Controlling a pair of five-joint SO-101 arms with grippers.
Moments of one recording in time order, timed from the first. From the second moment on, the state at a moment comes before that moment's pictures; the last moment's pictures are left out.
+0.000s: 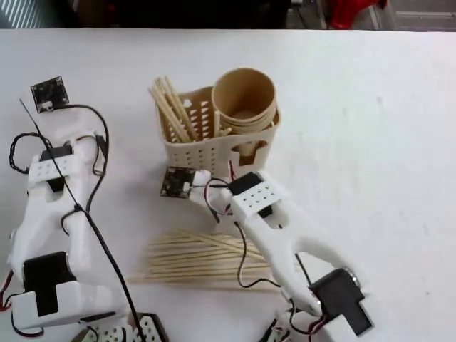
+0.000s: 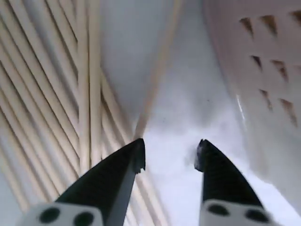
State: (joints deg) left arm -22.3 -3.7 36.3 34.4 8.3; right arm -34.0 -6.7 40.8 54.1 49.0
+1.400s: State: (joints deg) left arm -22.3 -3.7 36.3 34.4 8.3; right arm -39.6 -4.7 36.8 59.3 19.6
